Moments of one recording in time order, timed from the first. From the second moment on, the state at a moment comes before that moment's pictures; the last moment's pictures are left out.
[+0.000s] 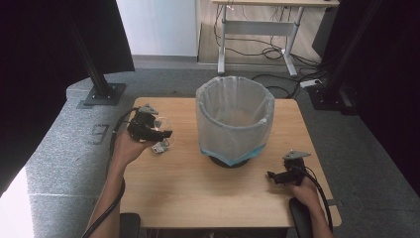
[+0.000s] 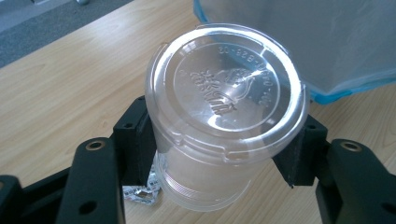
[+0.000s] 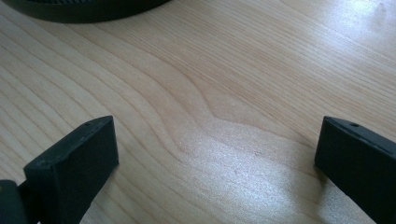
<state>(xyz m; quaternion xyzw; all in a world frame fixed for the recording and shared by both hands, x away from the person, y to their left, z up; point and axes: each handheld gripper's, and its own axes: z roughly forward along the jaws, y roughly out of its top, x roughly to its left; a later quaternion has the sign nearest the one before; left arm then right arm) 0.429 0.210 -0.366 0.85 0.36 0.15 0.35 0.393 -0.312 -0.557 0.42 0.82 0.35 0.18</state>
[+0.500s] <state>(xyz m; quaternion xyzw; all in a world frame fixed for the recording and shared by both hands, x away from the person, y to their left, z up) 0.438 0.207 -0.318 0.85 0.36 0.15 0.36 0.393 -0.312 -0.558 0.42 0.82 0.35 0.18</state>
